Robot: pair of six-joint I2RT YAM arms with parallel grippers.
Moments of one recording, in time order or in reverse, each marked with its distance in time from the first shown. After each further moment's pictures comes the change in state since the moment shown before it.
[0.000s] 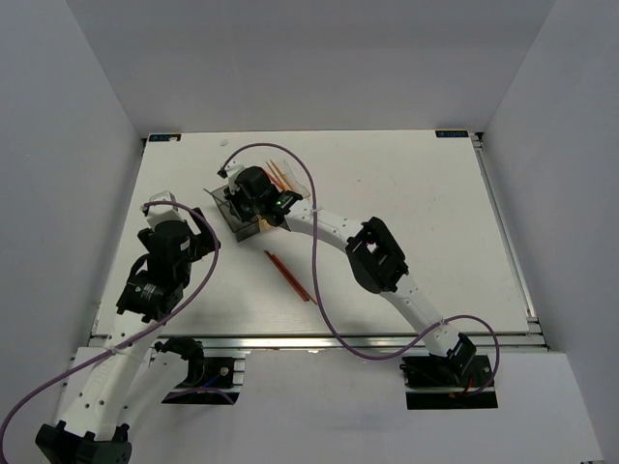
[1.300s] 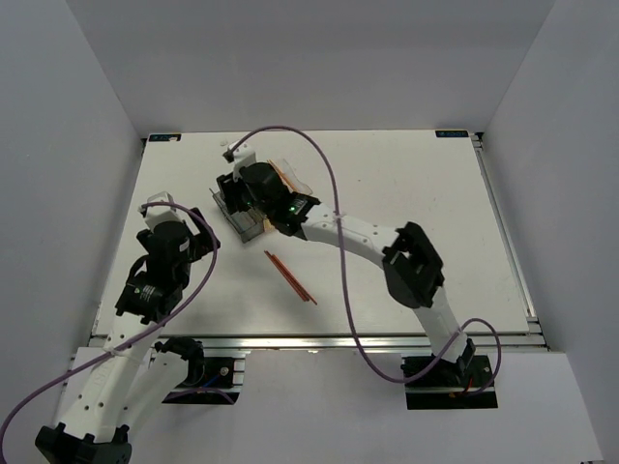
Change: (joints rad) left arm 0.000 -0.013 0.001 -0.001 0.002 -0.012; right arm 0.077 -0.334 -0.315 0.234 0.244 0.077
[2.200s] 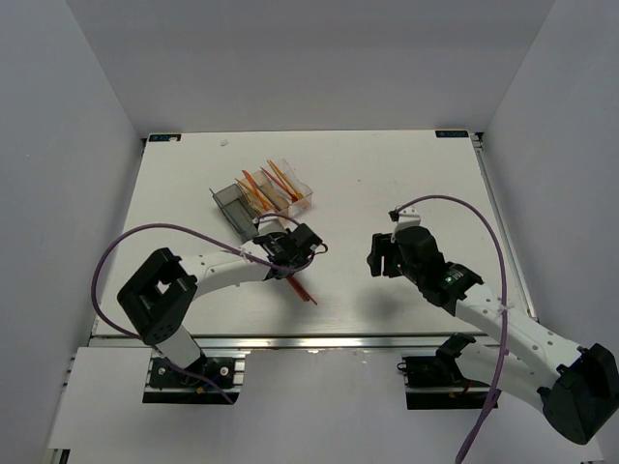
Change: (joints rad) left arm -0.570 0.943 0.215 0.068 -0.106 -0.832; right arm -0.334 -1.275 -1.305 -0.327 0.017 0.200
